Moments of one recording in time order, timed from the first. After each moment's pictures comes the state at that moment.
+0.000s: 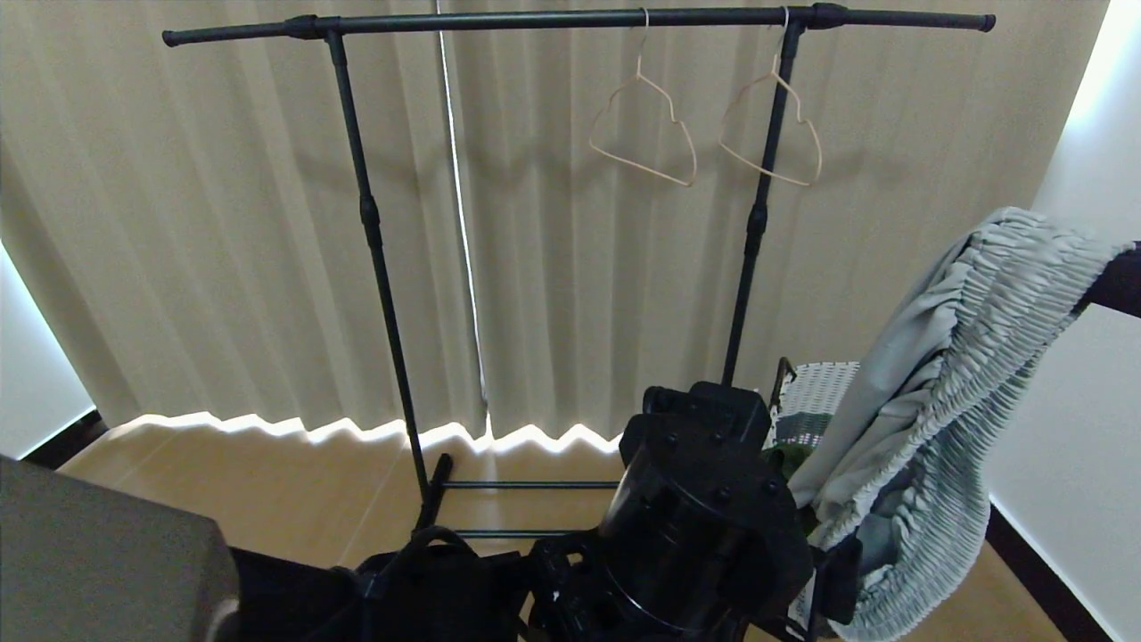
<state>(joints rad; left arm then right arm) -1.12 1.97 -1.05 -0.53 0.22 -0.37 0.58 1.10 -1.08 0.17 0.04 0.05</state>
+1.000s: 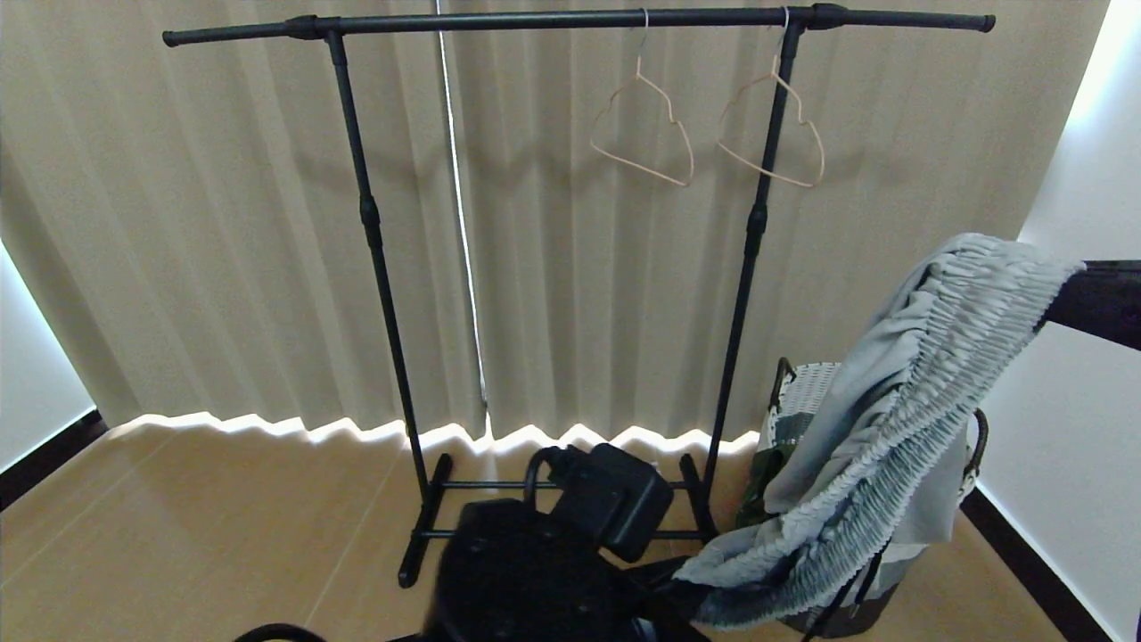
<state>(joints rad) -1.12 1.77 -0.64 -0.79 0.19 -0.28 0.59 1.13 -1.05 0.13 0.05 0.05</state>
